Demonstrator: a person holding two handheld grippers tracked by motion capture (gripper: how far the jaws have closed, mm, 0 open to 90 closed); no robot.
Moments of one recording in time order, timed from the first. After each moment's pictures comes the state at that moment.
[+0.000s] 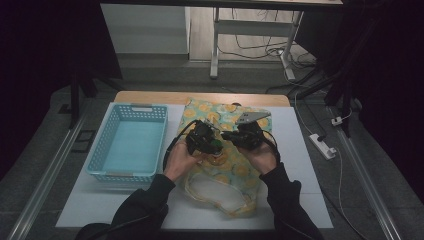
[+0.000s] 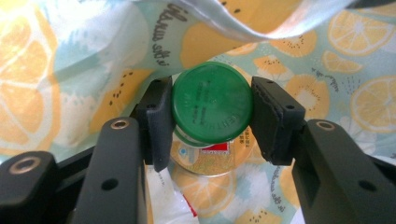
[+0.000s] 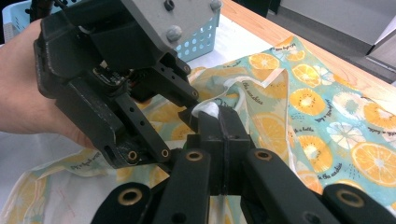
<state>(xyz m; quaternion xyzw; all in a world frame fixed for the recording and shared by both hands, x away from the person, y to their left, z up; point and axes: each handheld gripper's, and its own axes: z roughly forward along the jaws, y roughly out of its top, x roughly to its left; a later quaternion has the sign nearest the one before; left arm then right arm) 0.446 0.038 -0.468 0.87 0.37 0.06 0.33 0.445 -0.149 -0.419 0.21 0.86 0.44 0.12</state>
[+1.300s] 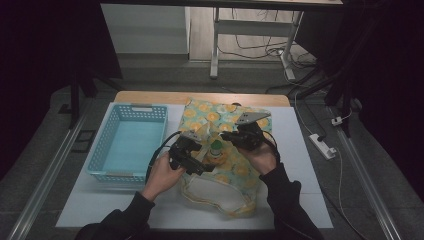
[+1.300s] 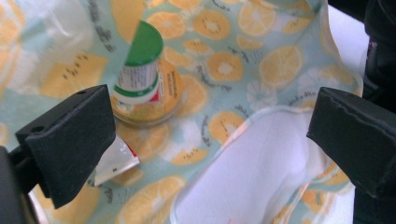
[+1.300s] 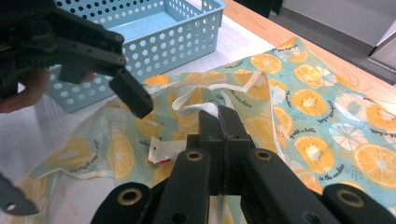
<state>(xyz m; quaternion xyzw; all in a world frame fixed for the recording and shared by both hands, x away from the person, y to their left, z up) 0.385 0.079 -0.462 0.86 0.31 0.01 0.41 0.444 -0.149 -0.419 0.21 0.86 0.45 0.11</state>
